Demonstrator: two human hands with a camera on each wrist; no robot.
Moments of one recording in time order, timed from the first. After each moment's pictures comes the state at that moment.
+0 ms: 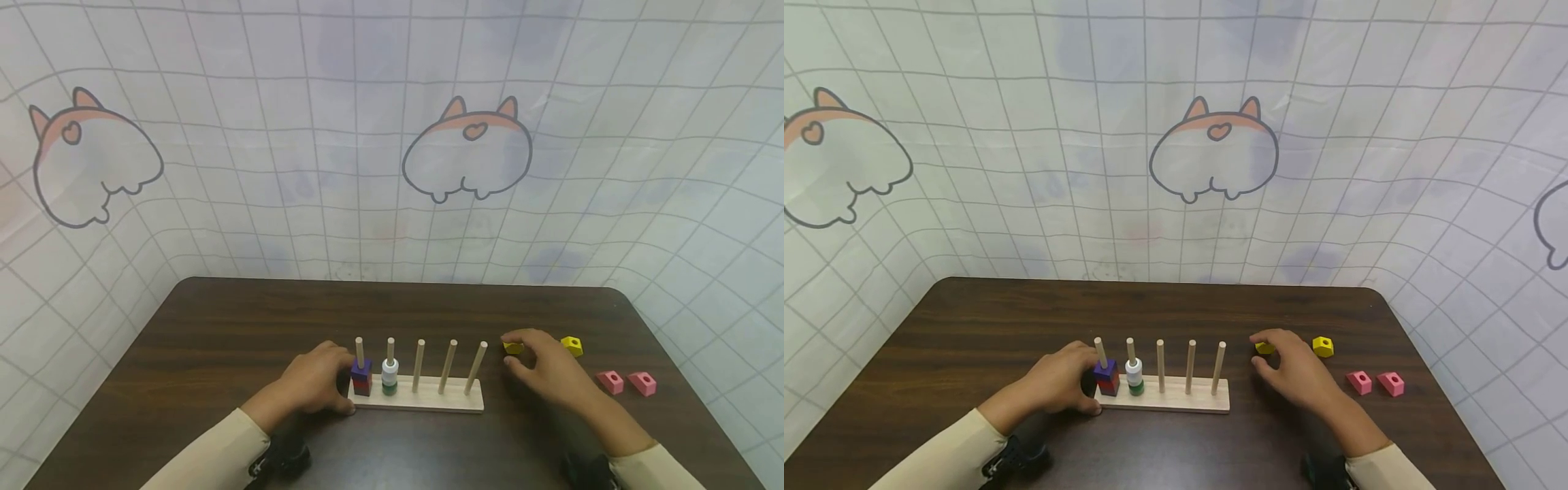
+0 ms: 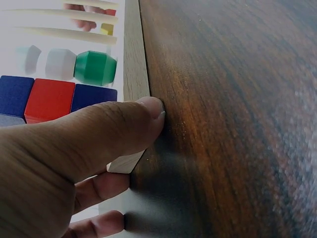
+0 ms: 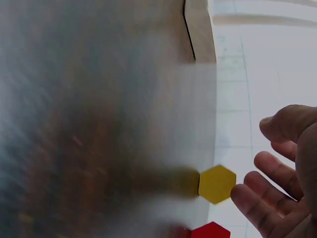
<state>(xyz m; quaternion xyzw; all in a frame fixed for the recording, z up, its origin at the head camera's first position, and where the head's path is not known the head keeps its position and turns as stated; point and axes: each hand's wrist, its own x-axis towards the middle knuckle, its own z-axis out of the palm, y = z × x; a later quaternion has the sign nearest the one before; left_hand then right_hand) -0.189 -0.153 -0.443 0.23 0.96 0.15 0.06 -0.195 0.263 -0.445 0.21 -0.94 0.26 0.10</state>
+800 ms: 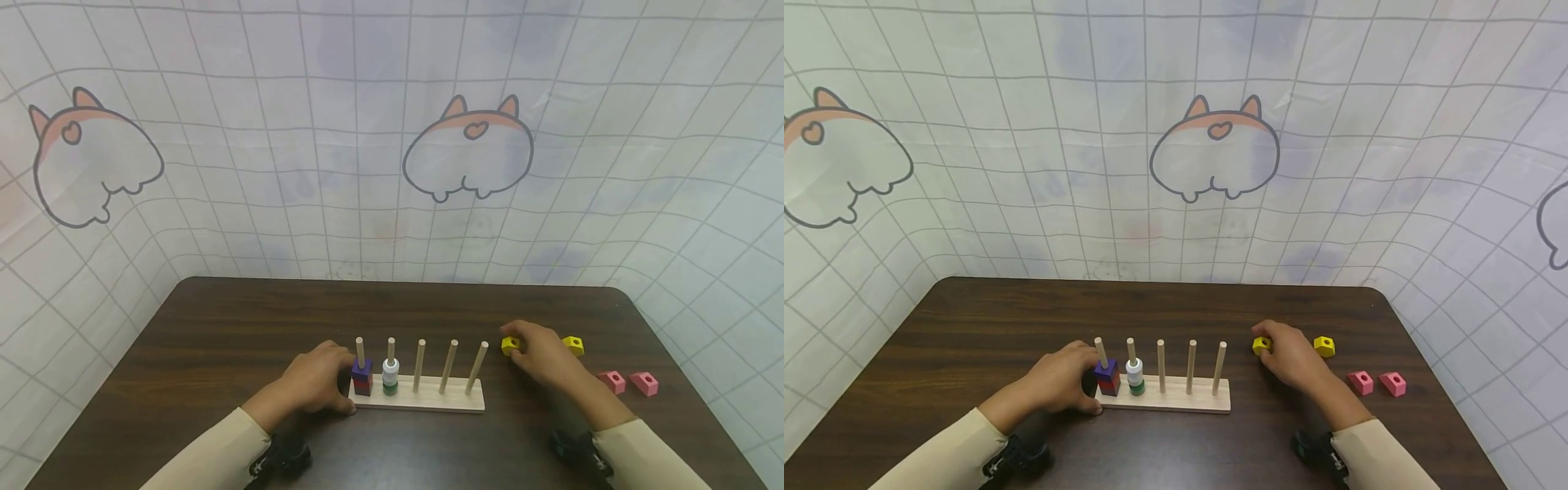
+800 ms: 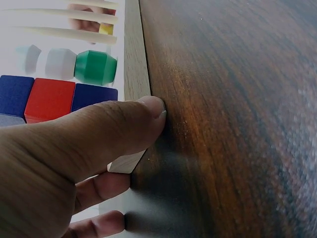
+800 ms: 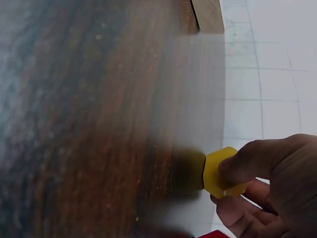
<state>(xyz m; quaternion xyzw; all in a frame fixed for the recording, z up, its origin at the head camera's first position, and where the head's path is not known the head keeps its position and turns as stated) -0.189 -0.152 -0.441 0.23 0.96 0.15 0.06 -0.227 0.262 -0.451 0.17 -0.96 0.24 0.03</state>
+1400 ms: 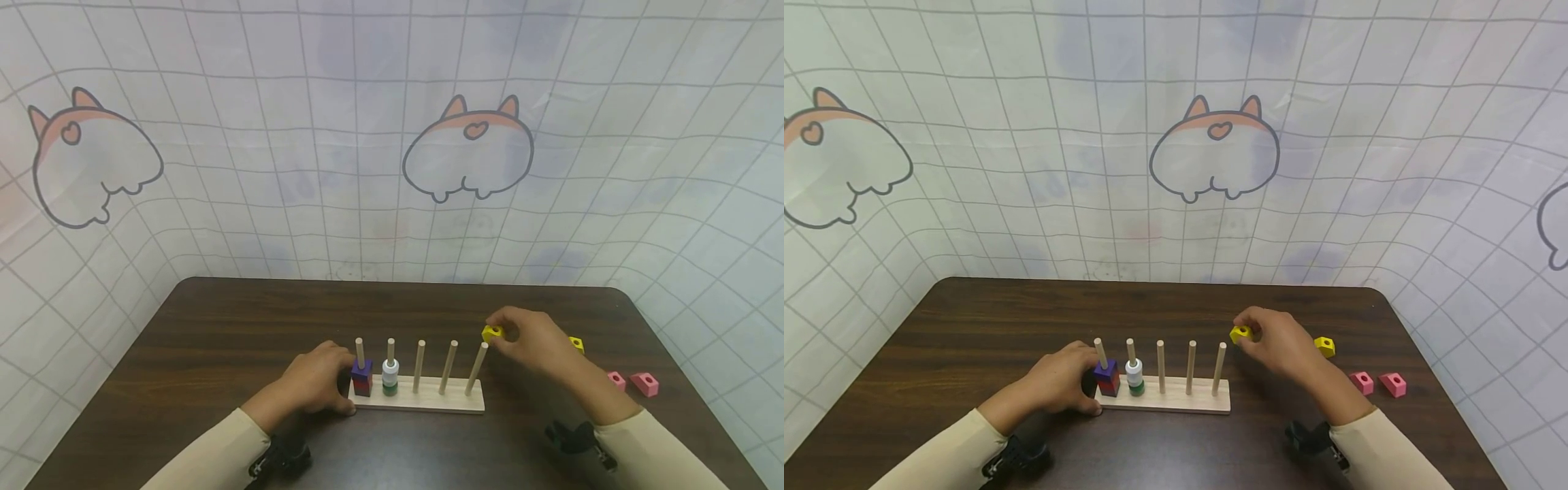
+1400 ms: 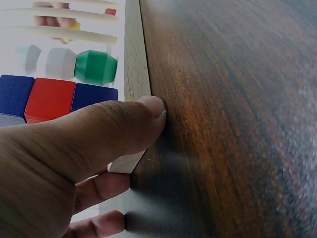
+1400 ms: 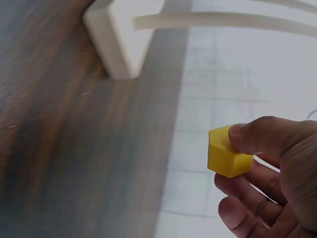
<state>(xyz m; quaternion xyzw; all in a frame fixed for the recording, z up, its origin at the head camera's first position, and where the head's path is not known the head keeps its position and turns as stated) -0.189 -0.152 -0.441 0.23 0.96 0.15 0.06 -0.218 0.236 -0.404 0.21 -0.95 0.24 0.06</state>
